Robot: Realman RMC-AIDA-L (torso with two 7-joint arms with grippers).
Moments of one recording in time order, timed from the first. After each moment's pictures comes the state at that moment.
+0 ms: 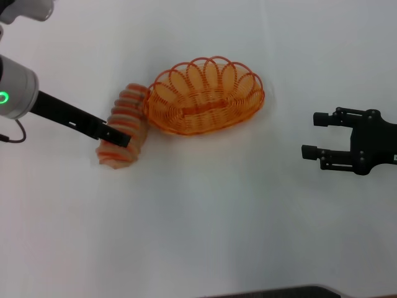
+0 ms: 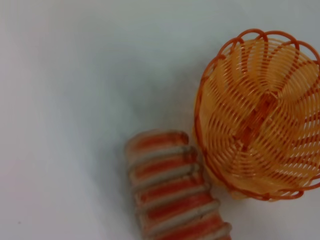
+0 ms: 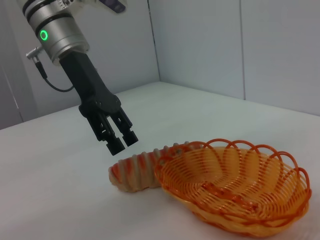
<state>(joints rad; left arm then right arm) -0.65 -2.16 1.06 1.17 2.61 1.57 -2.42 0.32 2.07 -0.52 -0.72 -2.11 -1.68 1.15</state>
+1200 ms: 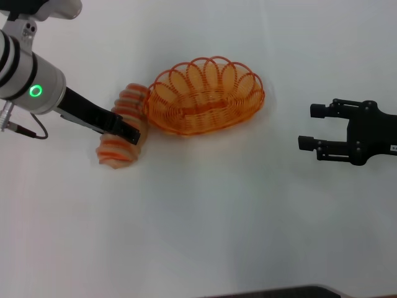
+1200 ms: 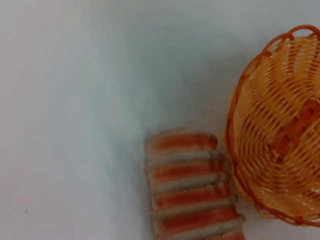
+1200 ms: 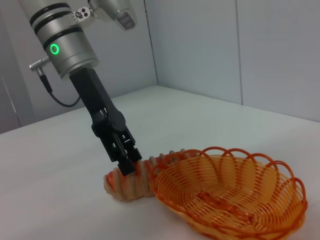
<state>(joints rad) -0.71 -2.16 1.19 1.08 2.66 1.47 -2.68 0.35 2.07 -0.51 -0.71 -2.11 -1.67 1.18</state>
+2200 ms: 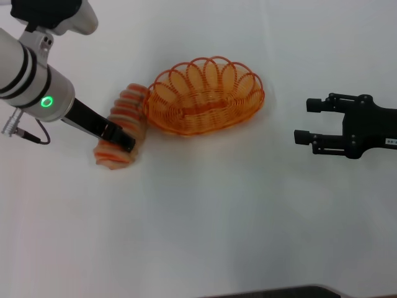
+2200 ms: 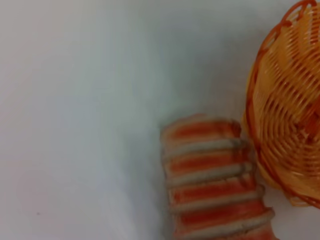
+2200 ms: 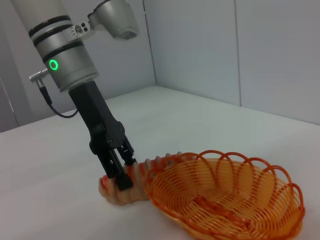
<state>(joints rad) -0.71 -2.16 1.31 1.05 2.71 1.39 -2.68 0.37 2.07 -0.51 -0.71 -2.12 -1.65 1.19</state>
